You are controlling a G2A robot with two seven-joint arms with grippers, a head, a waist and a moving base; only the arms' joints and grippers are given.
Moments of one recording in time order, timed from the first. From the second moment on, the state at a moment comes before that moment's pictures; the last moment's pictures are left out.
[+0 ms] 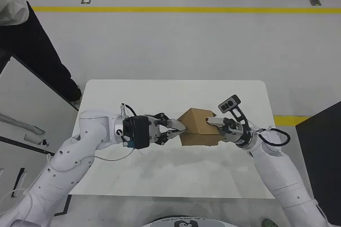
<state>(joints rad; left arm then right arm) 1.18 -0.96 -1.09 -1.88 1.62 -0.88 0.55 -1.38 -1.14 1.26 -1.53 0.99 -0.13 1.30</state>
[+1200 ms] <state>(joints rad) 1.16 -0.97 -1.05 -1.87 1.60 -0.88 0.53 -1.38 -1.14 1.28 -1.57 0.95 -0.19 1.28</state>
